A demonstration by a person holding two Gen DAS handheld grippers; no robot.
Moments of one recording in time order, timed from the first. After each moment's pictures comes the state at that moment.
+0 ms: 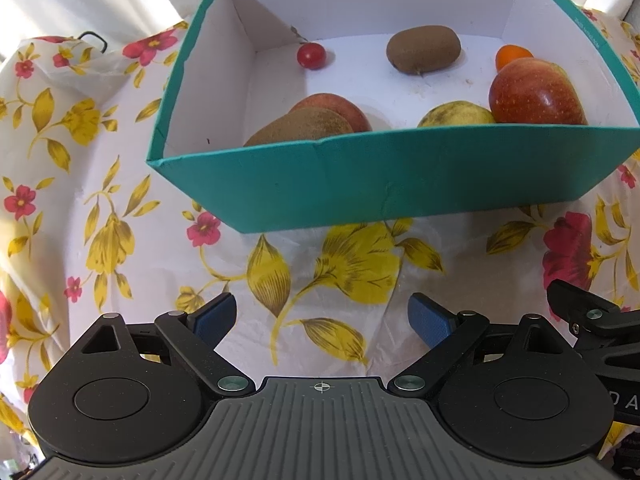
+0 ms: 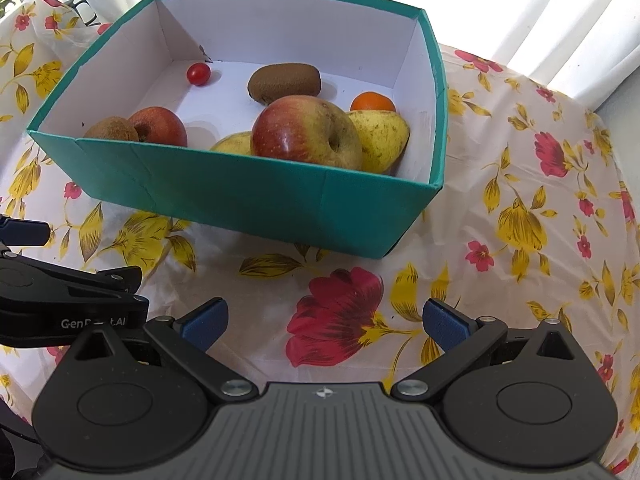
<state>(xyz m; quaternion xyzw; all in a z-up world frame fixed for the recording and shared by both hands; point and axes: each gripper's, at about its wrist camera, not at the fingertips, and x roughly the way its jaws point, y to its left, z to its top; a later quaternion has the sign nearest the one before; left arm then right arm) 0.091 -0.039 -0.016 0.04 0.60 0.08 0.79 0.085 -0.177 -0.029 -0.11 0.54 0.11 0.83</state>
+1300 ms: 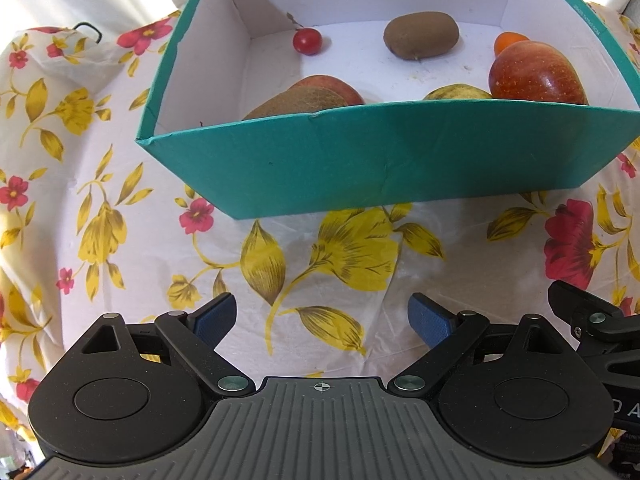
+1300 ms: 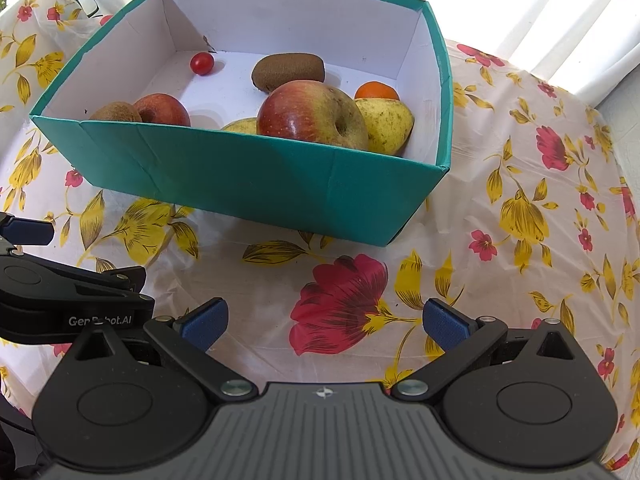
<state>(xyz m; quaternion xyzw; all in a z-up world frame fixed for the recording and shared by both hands) 0.089 -0.038 -0.021 0.03 0.61 0.07 0.79 0.080 -0.176 -0.031 -0.11 0.55 0.11 0.82</state>
